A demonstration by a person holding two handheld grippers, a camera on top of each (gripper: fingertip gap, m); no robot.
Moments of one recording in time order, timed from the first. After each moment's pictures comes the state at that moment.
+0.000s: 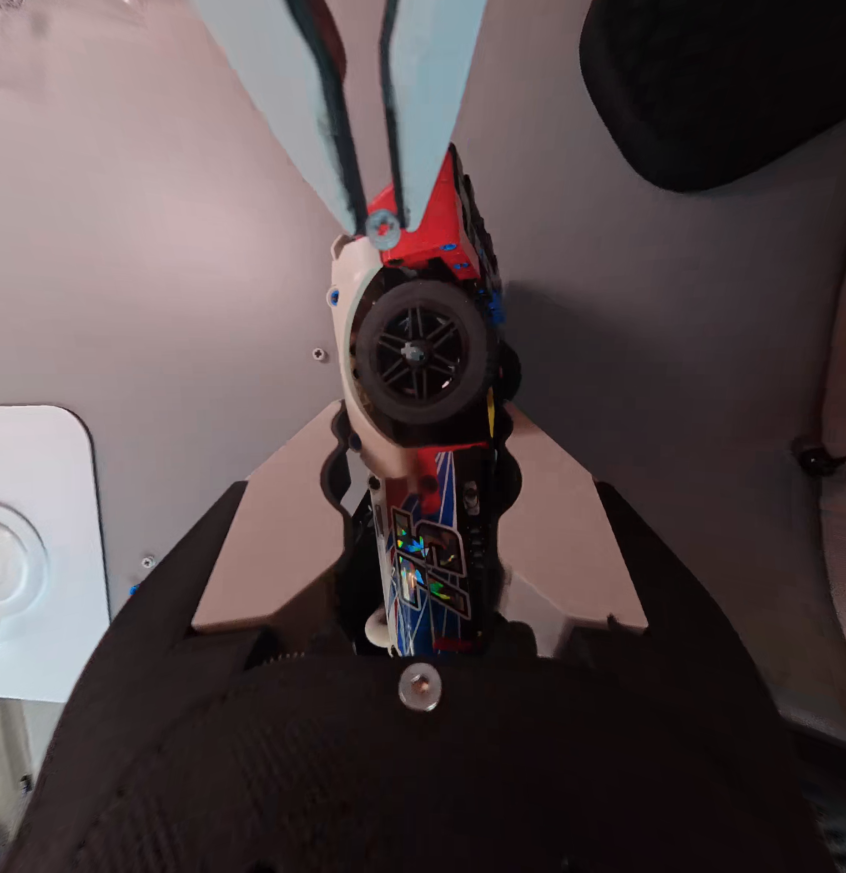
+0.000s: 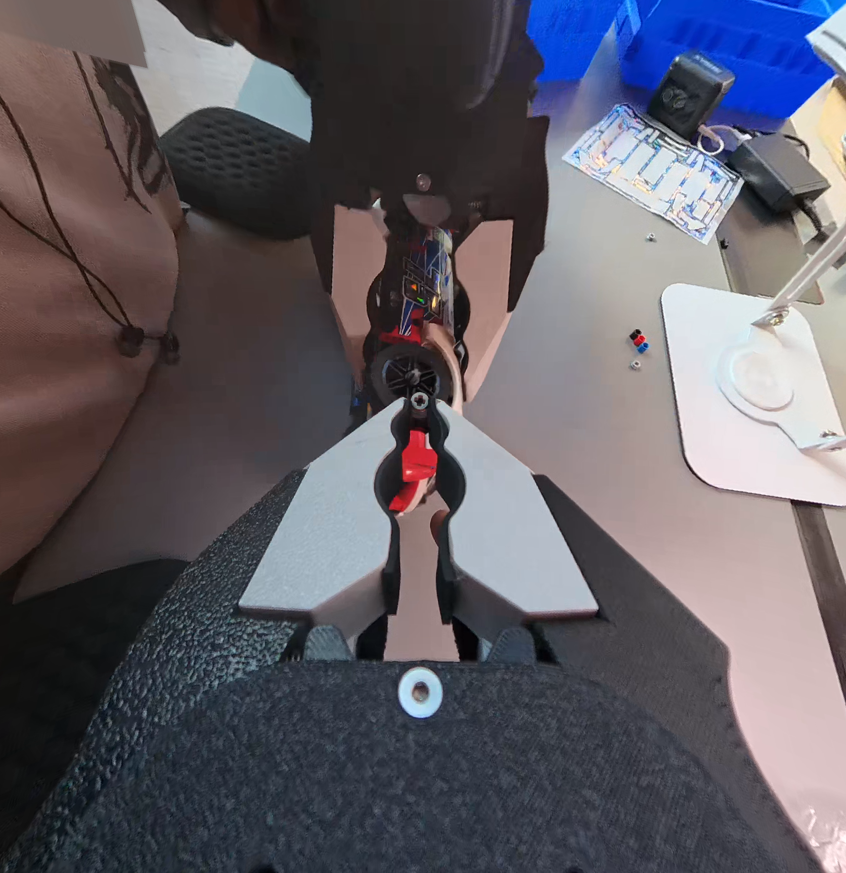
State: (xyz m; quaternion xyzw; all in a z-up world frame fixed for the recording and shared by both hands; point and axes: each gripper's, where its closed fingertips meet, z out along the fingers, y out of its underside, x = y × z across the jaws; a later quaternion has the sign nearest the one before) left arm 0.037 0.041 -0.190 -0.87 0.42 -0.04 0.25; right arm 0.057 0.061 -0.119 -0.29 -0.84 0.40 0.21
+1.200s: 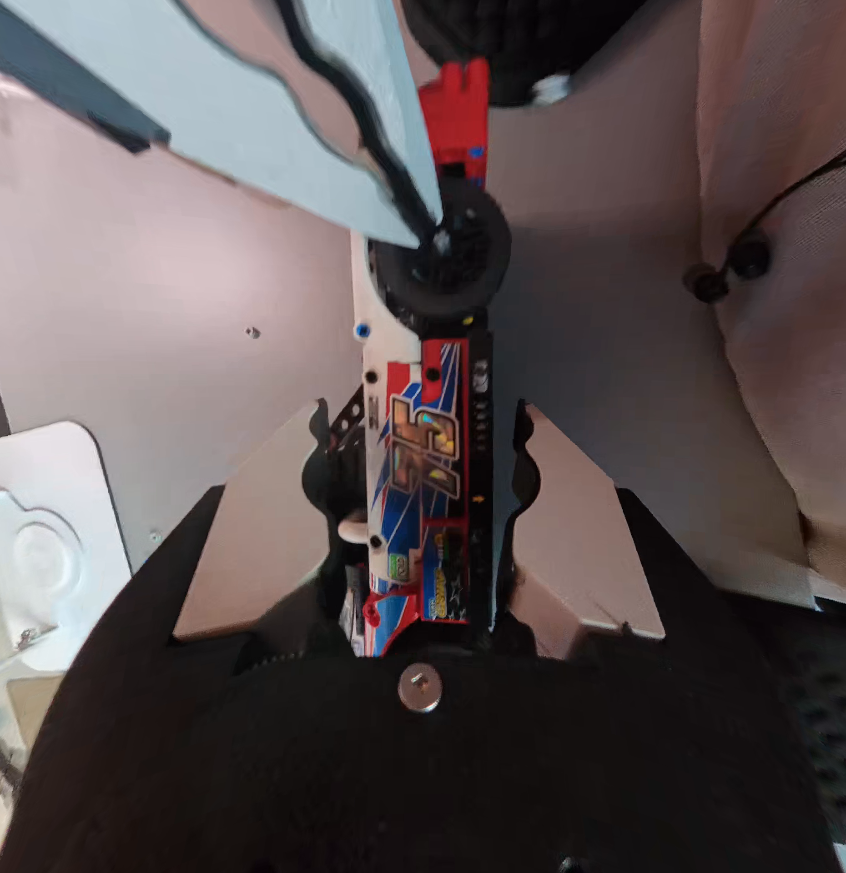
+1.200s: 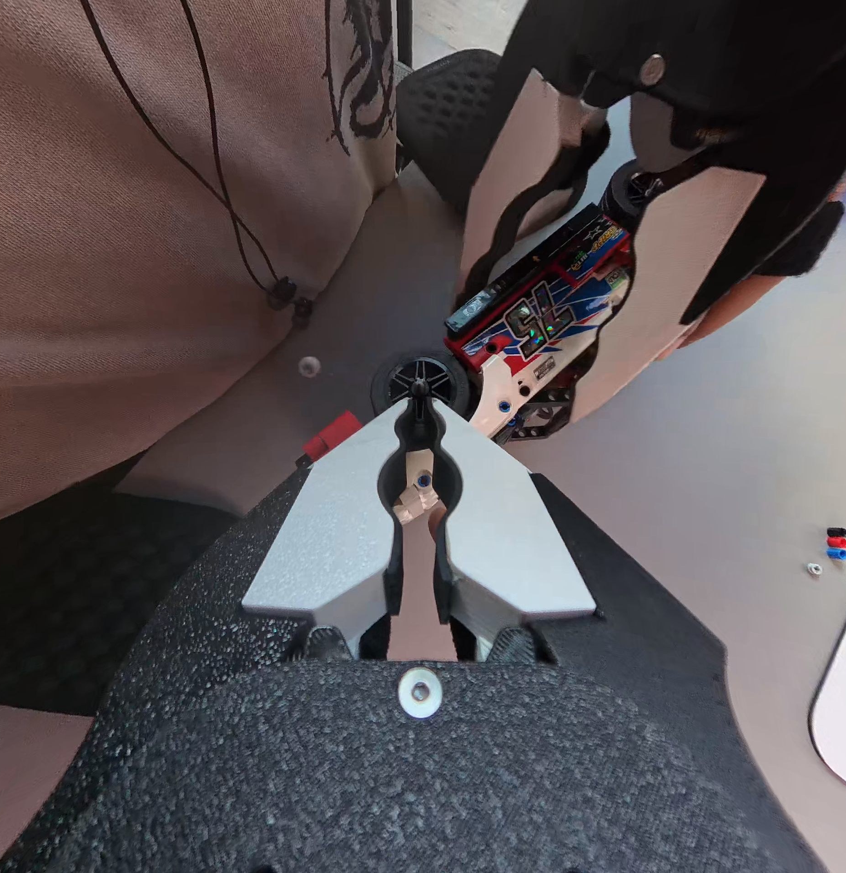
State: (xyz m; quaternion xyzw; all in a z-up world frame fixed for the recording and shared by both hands) left arm 0.043 -0.037 -0.175 -0.82 0.50 -0.02 0.26; right arm 0.089 -0.025 -0.141 -0.07 -0.92 0.38 0.06
